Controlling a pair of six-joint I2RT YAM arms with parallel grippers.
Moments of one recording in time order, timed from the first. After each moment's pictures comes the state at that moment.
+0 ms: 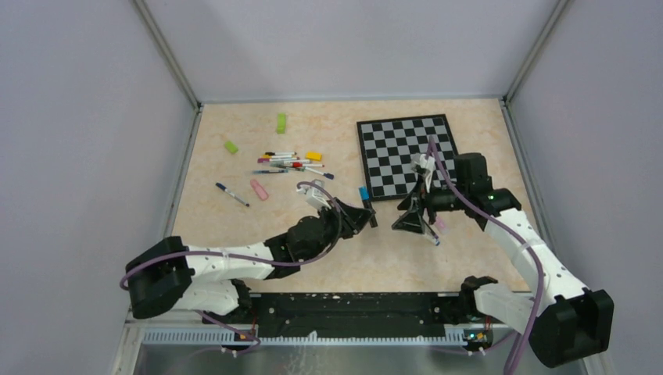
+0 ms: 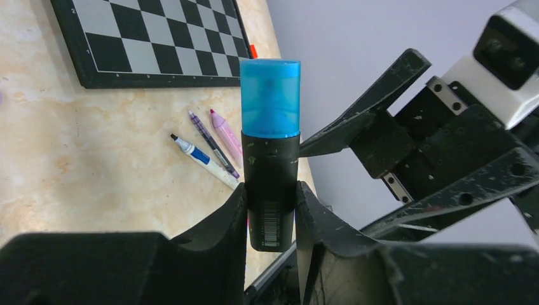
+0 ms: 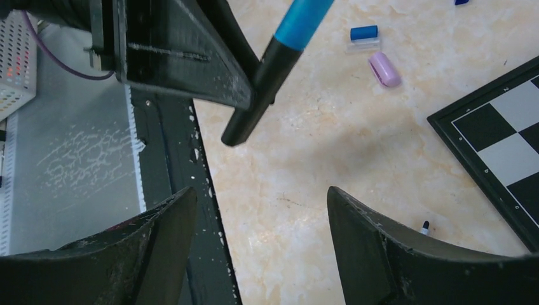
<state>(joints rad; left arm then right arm) -1.10 1.21 0.47 0.66 -0.36 -1.10 0.27 1.02 0.82 -0.60 -1.01 -0.31</state>
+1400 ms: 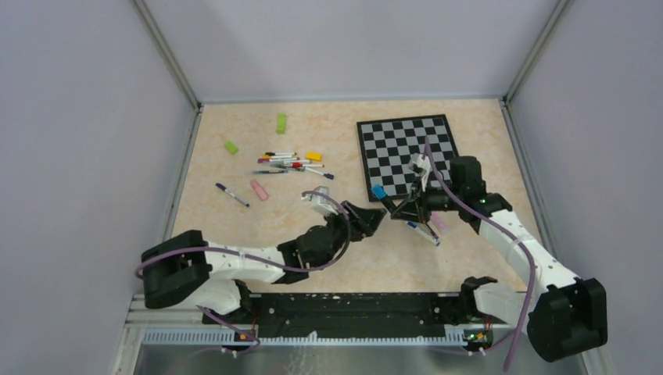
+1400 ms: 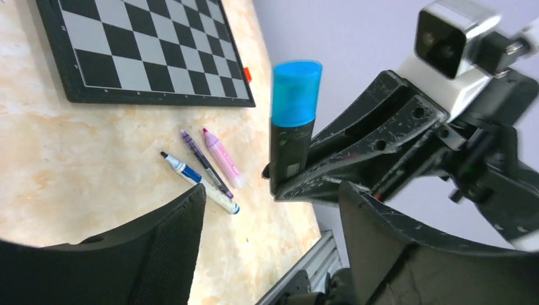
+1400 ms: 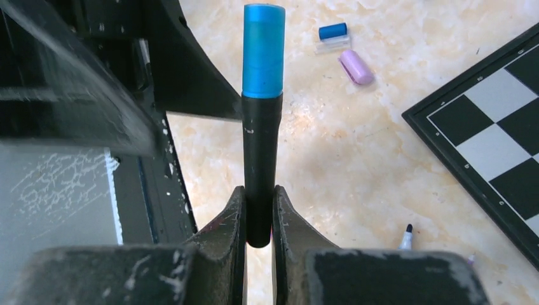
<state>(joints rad) -1.22 1.39 0.56 0.76 -0.58 -1.11 0.30 1.08 0.73 -0.36 -0.91 -0.15</state>
